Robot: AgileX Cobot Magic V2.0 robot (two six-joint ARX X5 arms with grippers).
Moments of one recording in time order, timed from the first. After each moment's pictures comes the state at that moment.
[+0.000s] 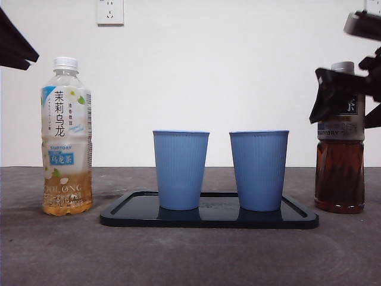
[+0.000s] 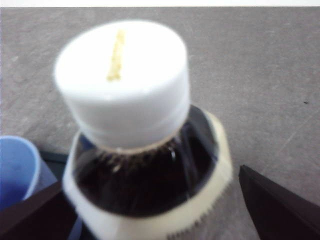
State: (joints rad) left arm -0.20 0.70 0.60 -0.34 0.45 -0.02; right arm 0.17 1.18 0.56 0.21 -0.11 0.12
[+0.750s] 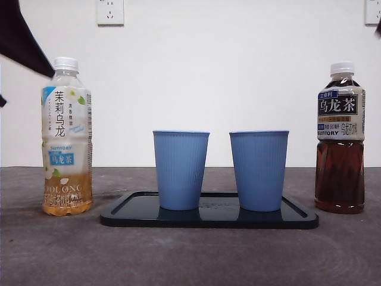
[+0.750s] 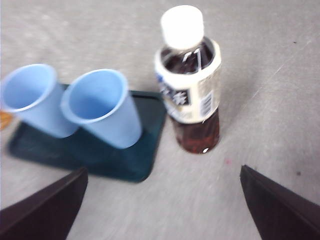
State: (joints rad) left arm -0.21 0.80 0.60 -0.36 0.35 -0.02; right arm 0.17 0.60 0.79 -0.76 -0.20 0.17
